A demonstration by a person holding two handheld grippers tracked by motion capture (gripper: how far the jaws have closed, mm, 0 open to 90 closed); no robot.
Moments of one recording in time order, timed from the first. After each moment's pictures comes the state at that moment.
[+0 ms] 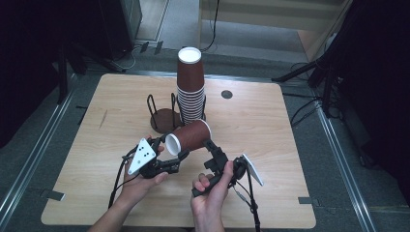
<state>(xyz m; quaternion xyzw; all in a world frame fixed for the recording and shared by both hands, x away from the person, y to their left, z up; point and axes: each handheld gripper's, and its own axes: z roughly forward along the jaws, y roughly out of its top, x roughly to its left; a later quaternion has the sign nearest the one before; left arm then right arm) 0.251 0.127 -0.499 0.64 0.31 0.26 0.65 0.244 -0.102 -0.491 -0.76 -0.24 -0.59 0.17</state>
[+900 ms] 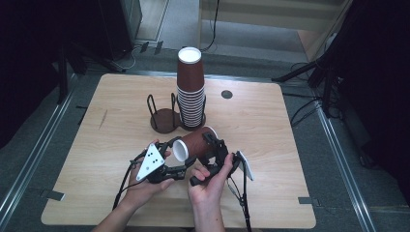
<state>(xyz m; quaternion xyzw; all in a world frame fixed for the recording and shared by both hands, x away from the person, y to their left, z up) 0.244 0.112 -0.505 0.67 0.27 0.26 0.64 0.270 -0.096 -0.507 -0.74 -0.16 -0.59 0.29</state>
